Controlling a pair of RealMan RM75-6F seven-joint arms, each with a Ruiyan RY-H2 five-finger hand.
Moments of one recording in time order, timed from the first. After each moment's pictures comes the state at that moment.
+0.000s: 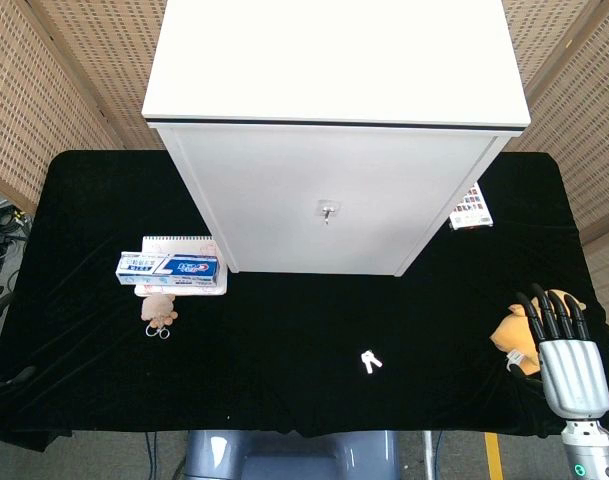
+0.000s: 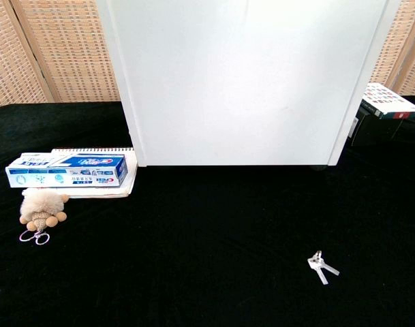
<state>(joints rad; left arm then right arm) 0.00 -1.04 0.01 -1.61 1.59 1.58 -0.09 0.03 -1.12 0.05 -1.76 -1.59 1.57 -0.28</state>
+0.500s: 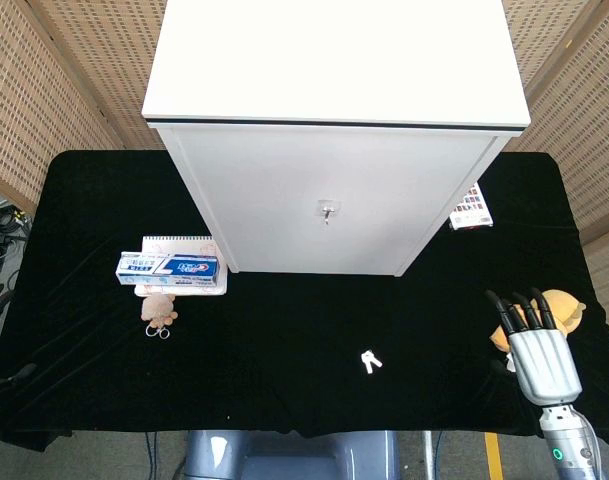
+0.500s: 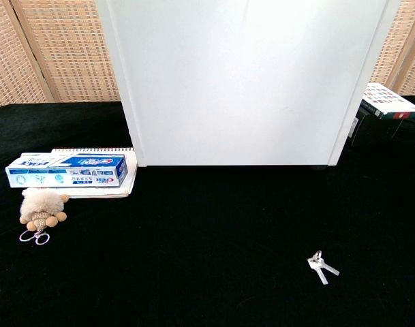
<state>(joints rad) -0.01 -1.05 0.00 -1.61 1.55 1.55 -0.06 0.11 -1.15 0.06 -1.75 -1.59 1.44 -0.36</state>
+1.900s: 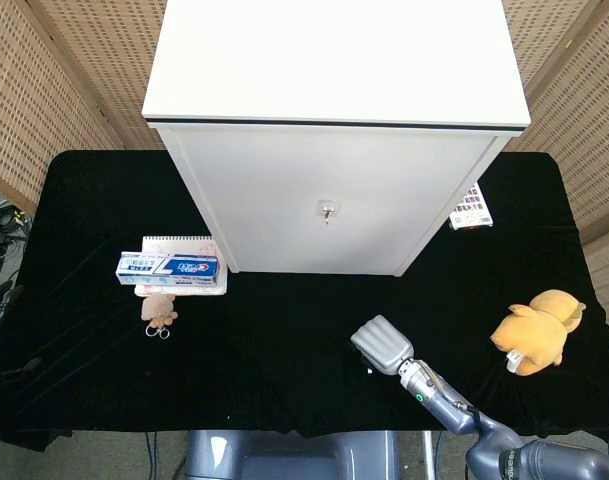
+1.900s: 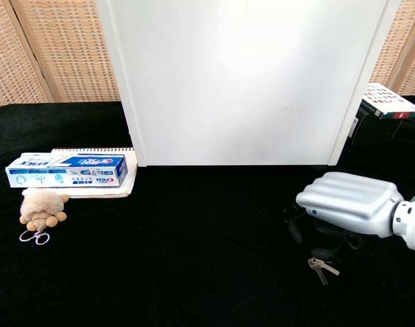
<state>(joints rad) -0.05 -1.08 -0.02 -1.61 1.47 1.46 0.00 0.58 -1.55 0.04 -1.47 -1.50 0.85 -0.38</state>
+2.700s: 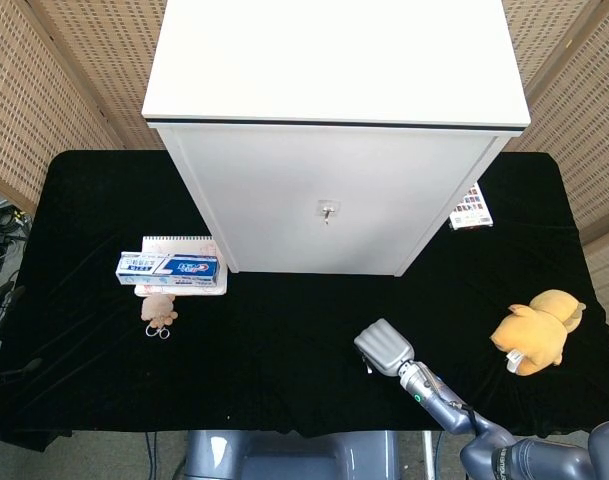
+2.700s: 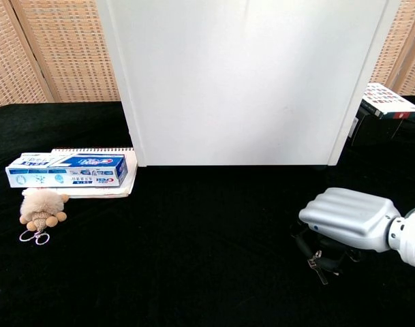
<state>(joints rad) -0.05 -1.08 -0.02 -1.61 1.47 1.45 0.01 0.59 -1.61 0.00 -1.38 -1.45 0.85 -0.41</state>
